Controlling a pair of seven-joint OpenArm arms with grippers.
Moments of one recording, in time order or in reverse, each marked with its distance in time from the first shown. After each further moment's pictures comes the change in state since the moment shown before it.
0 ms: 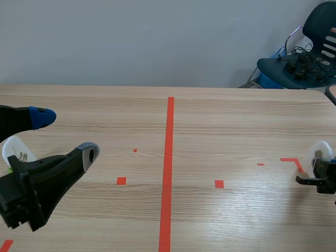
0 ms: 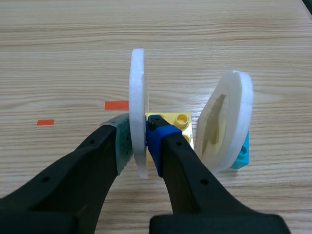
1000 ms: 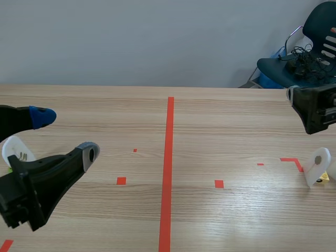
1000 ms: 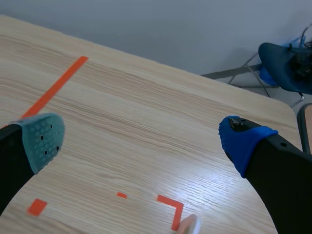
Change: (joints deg) left arm 0.0 0.0 0.0 0.0 0.0 0.0 0.0; right arm -9.4 6.0 5.4 44.8 10.9 11.1 -25.1
